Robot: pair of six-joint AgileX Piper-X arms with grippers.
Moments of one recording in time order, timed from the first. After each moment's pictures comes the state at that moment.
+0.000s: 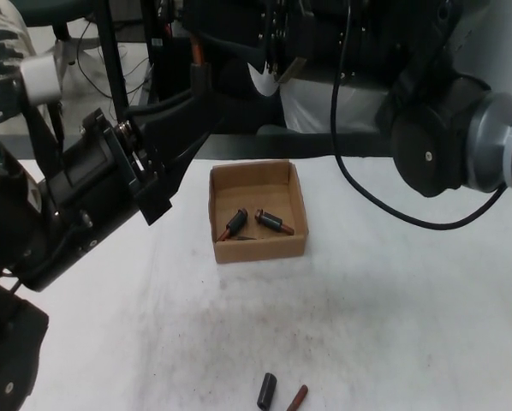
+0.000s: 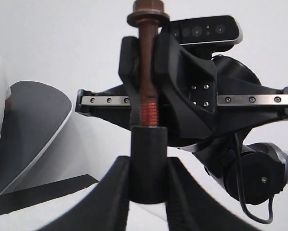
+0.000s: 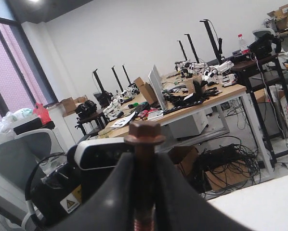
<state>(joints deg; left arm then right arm) -21.7 68.6 -24.1 -58.9 35.7 -33.4 32.0 93.6 -65.4 -43.2 -55.7 38.5</state>
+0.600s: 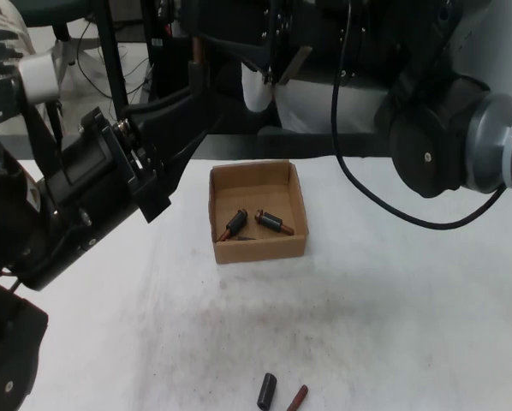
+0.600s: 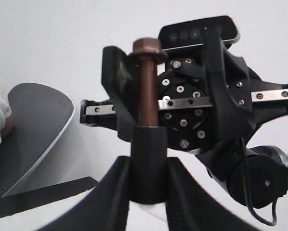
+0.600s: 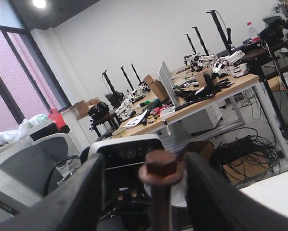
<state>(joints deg) -21.7 68.6 -24.1 -59.1 35.5 -33.4 32.0 93.6 -65.4 -44.0 -57.3 44.1</state>
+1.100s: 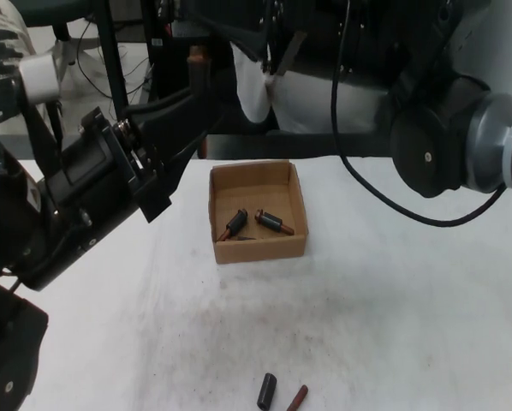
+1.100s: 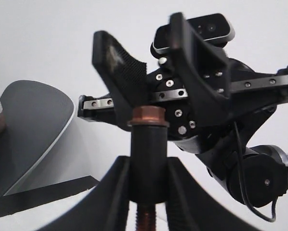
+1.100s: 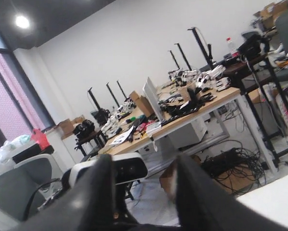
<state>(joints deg) -21.7 68.6 -24.1 -59.0 35.3 -33.4 30.8 93.6 -65.4 -44.8 -50.7 45.1</state>
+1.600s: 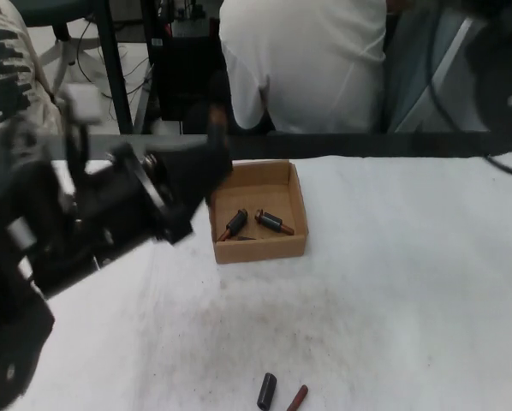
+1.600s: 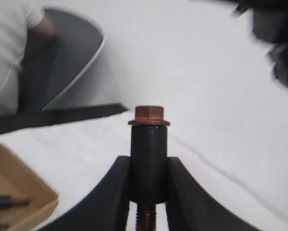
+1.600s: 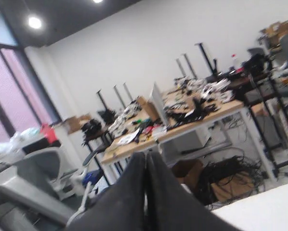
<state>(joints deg) -21.7 68.6 -26.3 -36.8 36.4 -24.2 19.4 86.5 -65.4 -51.5 -66.7 57.0</state>
